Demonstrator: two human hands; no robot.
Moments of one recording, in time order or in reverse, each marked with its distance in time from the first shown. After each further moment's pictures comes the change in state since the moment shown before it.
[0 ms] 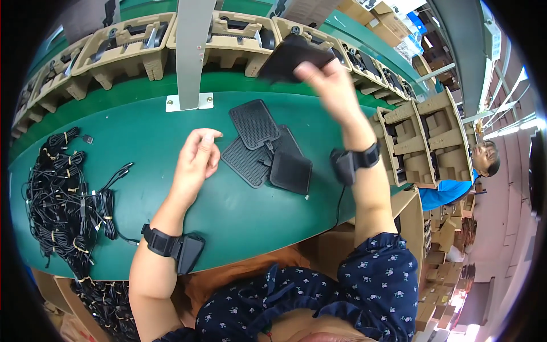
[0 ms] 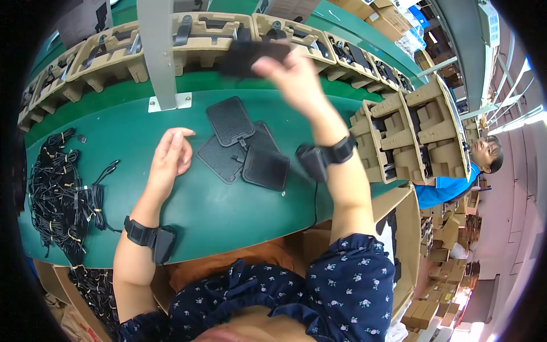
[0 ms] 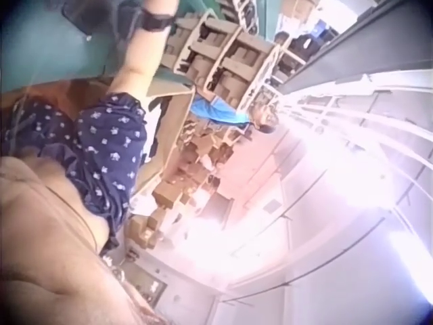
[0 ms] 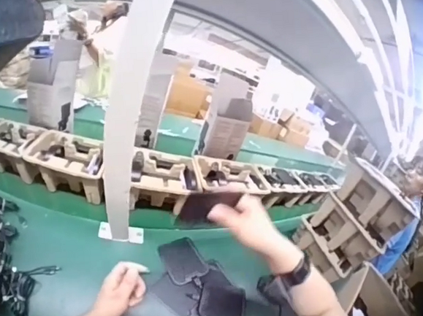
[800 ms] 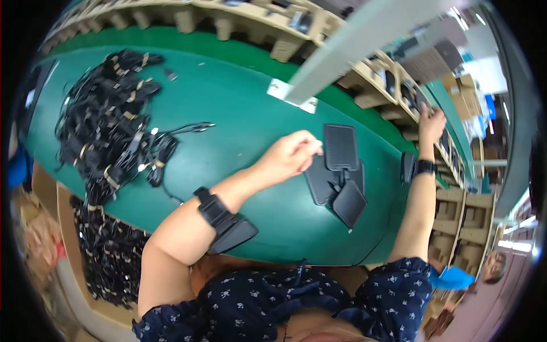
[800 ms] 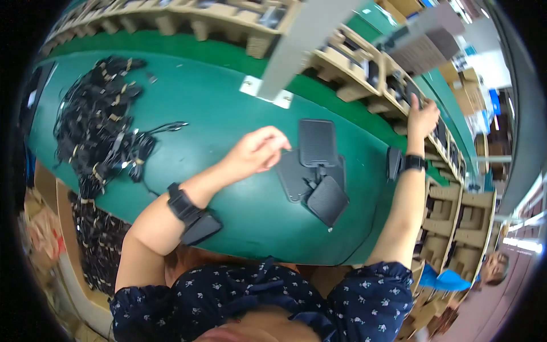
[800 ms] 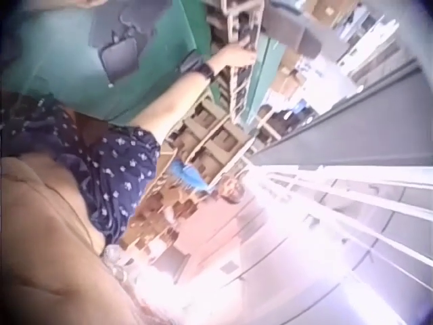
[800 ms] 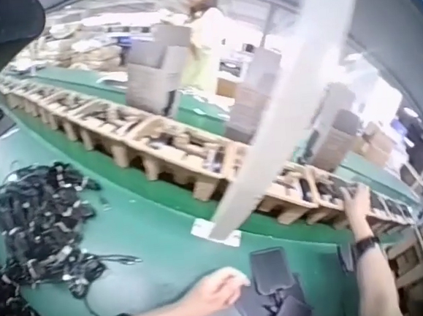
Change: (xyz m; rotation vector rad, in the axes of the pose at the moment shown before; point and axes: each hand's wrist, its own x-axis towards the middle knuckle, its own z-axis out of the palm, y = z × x) left_hand 0.018 -0.010 0.005 -0.069 -0.116 -0.028; right_hand 0.102 0.159 -0.087 -1.158 0.595 -0.034
